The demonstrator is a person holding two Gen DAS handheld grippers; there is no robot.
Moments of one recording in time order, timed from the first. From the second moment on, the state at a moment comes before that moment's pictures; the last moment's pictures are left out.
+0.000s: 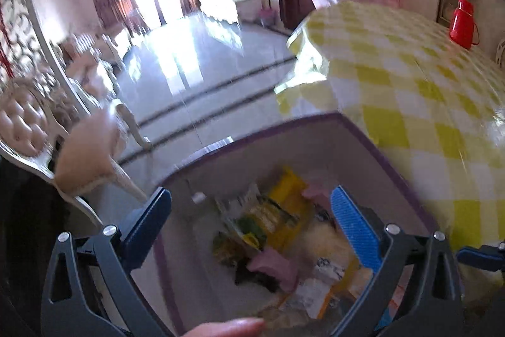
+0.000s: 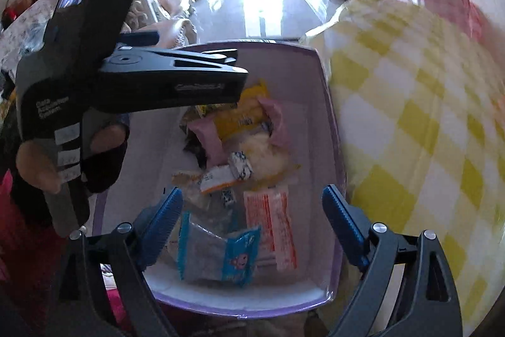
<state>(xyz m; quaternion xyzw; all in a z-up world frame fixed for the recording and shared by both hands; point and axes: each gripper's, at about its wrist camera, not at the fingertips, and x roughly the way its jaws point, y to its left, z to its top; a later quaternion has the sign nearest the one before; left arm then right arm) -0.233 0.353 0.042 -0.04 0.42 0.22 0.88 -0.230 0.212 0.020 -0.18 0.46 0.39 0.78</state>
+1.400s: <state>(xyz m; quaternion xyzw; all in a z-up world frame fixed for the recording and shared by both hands) -0.220 0.359 0.015 -0.09 0.47 0.20 0.86 -0.222 0.217 -0.008 -0.18 0.49 0.36 0.77</state>
